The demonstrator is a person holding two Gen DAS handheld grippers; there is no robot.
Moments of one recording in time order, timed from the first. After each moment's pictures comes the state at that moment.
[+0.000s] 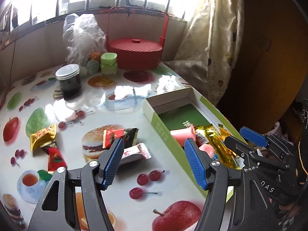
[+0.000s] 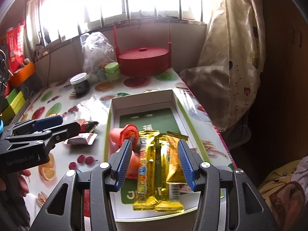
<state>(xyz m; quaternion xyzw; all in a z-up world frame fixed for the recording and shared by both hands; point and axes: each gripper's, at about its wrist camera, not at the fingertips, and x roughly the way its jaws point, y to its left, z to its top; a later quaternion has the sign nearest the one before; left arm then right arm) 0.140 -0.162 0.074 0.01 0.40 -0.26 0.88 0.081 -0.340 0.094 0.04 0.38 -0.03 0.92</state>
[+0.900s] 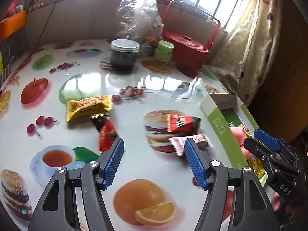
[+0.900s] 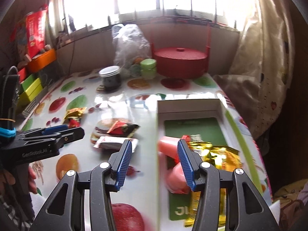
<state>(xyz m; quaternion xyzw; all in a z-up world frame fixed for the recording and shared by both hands) 0.163 -0.060 0.040 -0.07 0.43 -0.18 0.88 0.113 -0.267 0.088 0.01 0.38 0.07 0.92</state>
